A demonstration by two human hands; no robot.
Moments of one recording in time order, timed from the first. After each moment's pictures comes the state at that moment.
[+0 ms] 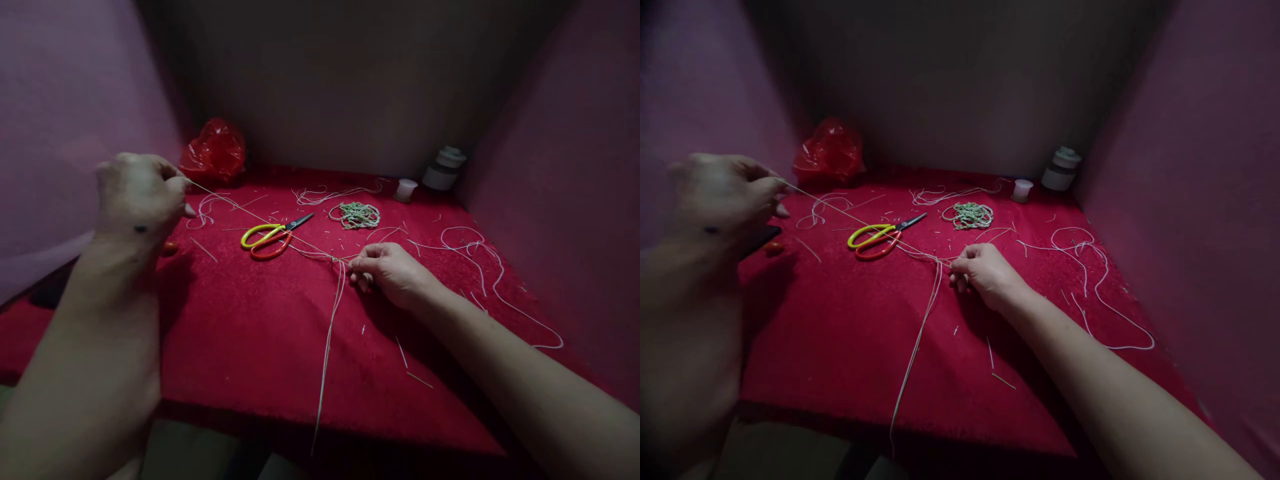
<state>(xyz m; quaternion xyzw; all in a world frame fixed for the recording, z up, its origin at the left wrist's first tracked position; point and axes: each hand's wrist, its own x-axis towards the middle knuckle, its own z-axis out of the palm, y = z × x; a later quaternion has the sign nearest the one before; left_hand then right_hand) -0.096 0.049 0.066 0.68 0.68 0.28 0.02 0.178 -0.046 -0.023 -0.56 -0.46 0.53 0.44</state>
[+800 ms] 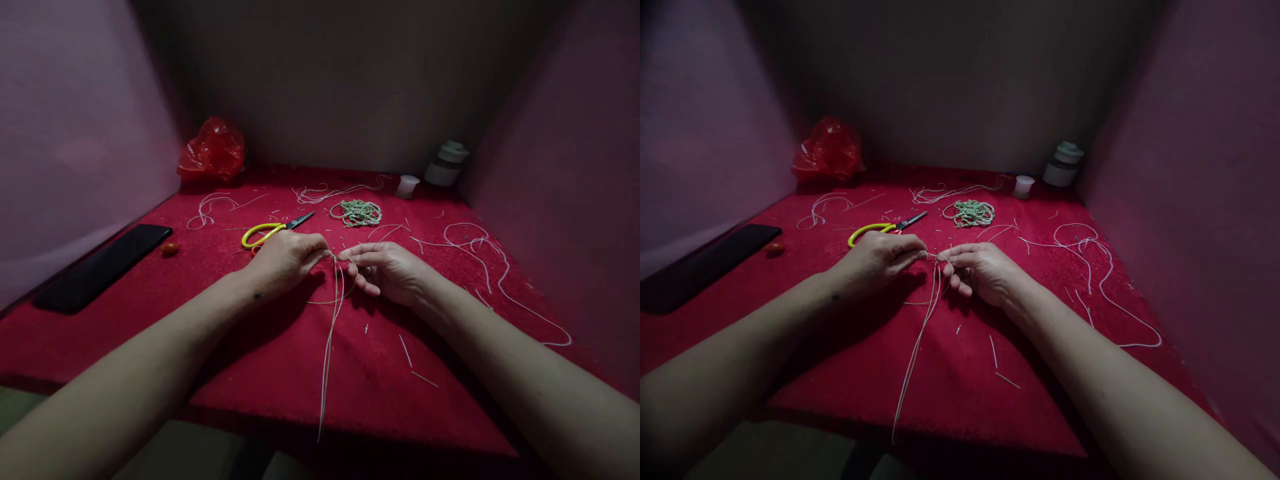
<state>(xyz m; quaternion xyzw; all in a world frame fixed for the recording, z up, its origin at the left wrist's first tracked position) -0.005 0.014 -0.003 0.93 0.32 0.19 0.03 0.180 -0.045 -0.018 -0.44 -0.36 0.69 0.45</state>
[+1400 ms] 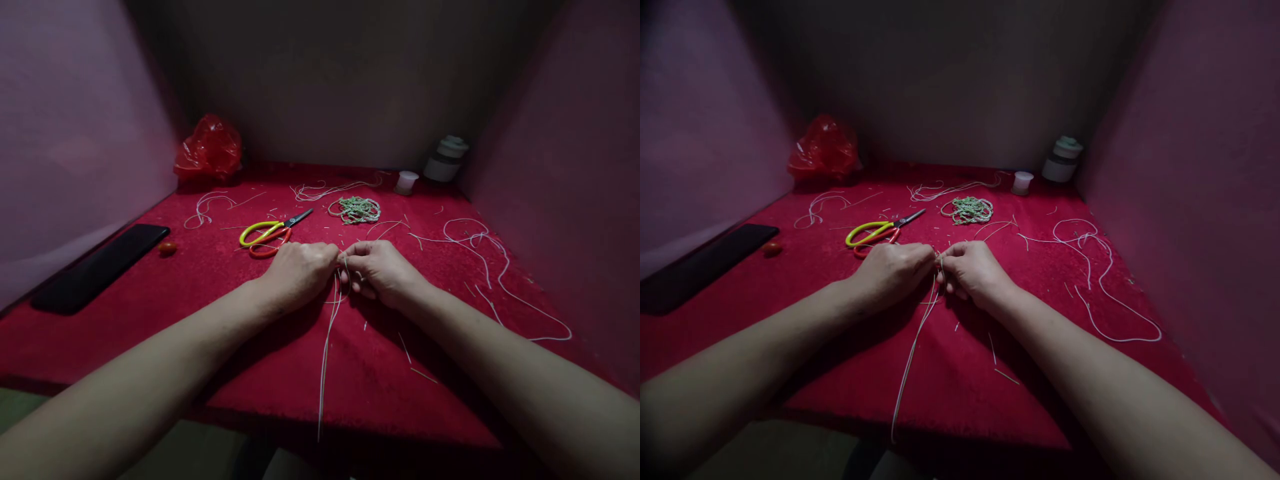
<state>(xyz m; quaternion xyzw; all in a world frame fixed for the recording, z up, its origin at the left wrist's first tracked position) 0.011 -0.005 -0.014 0.93 0.32 0.12 -0.09 0.164 -0.048 -0.023 -0.56 -0.46 0.55 0.42</state>
